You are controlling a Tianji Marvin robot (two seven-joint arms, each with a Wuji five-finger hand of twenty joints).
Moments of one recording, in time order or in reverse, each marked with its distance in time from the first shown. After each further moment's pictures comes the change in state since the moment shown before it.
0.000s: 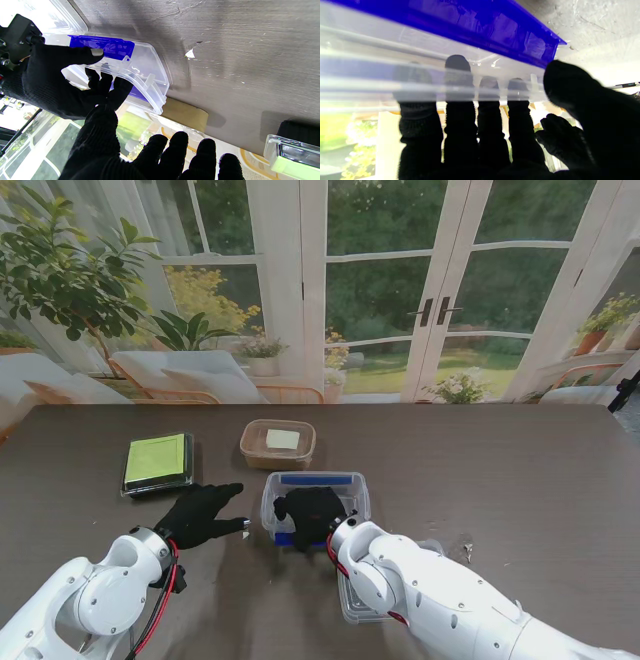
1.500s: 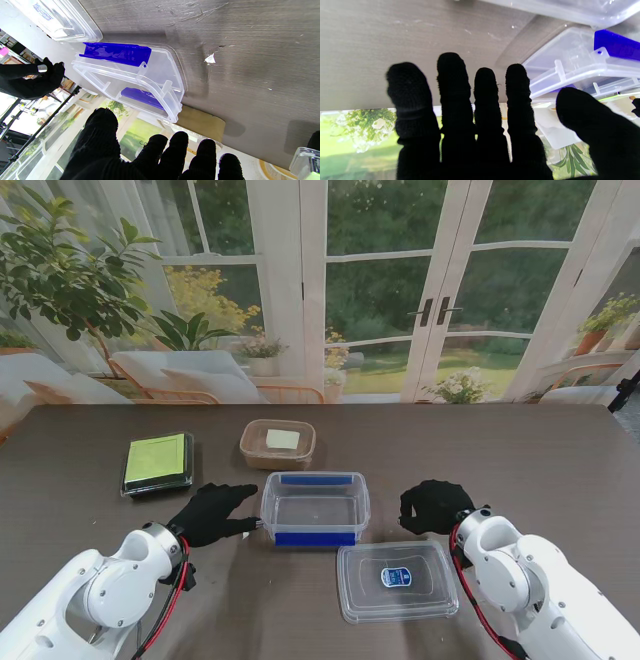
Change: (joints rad) left arm -0.050 0.006 0.051 0.023 -0.028 -0.025 -0.033; right arm -0.465 0.167 0.785 -0.353 -0.121 -0.154 0.398; left_hand 0.000 0.039 -0.009 0.000 0.000 0.000 -0.001 -0.002 0.000 0.001 0.000 0.000 -0.007 0.000 -0.001 0.000 0.000 0.000 0.000 0.000; right_hand -0.186 0.371 -0.096 0.091 0.256 -0.005 -0.045 -0.008 0.185 0.033 -0.035 0.007 0.065 0.051 0.065 0.021 0.000 0.054 -0.024 0.023
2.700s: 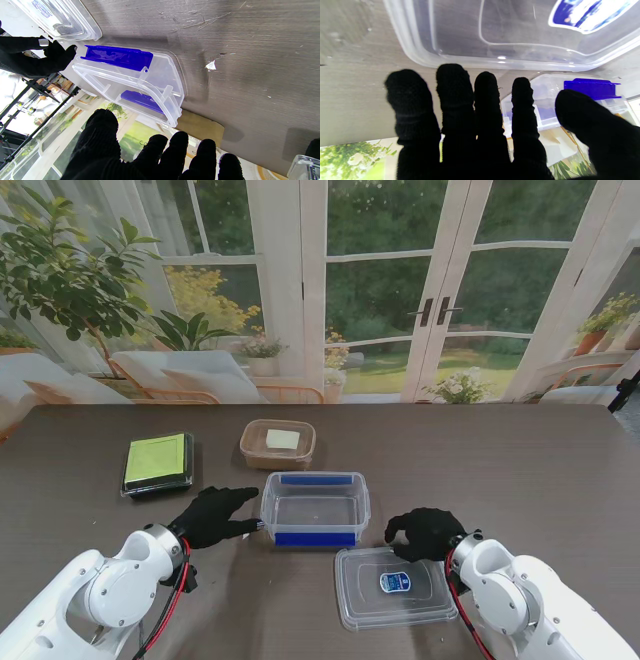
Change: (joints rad) left arm 0.001 0.001 0.005 -0.006 -0.018 0.023 -0.019; right arm -0.031 0.006 -0.039 0.063 0.034 -0.085 -0.018; left_hand 0.000 0.011 0.000 0.000 0.000 0.000 -0.001 -0.002 0.000 0.001 0.000 0.000 0.000 0.000 0.000 0.000 0.000 0.000 0.000 0.000; right_hand -0.011 0.025 -0.001 0.020 -0.193 -0.069 -0.129 -0.049 -0.013 0.000 0.154 0.157 0.020 -0.025 0.266 0.088 0.000 0.000 0.089 0.056
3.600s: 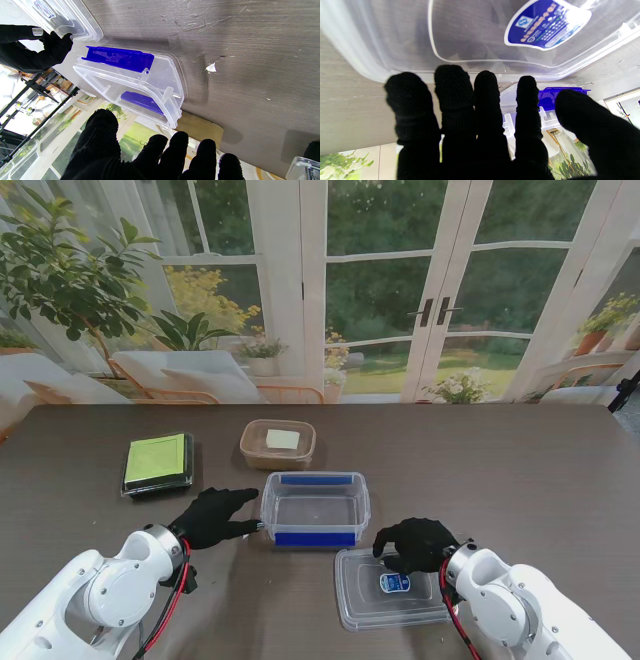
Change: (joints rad) left arm 0.004 0.002 -0.001 -0.011 -0.007 0.014 -0.013; right arm -0.022 0.003 -0.021 -0.010 0.020 -0.061 -0.010; left_hand 0.000 0.000 0.000 0.000 0.000 0.000 0.000 -0.002 0.000 0.000 0.000 0.000 0.000 0.000 0.000 0.000 0.000 0.000 0.000 0.000; right_hand 0.000 -0.001 0.000 0.000 0.010 -0.069 0.050 0.016 0.032 0.000 0.001 0.000 0.044 -0.002 0.022 0.000 0.000 0.000 0.027 0.022
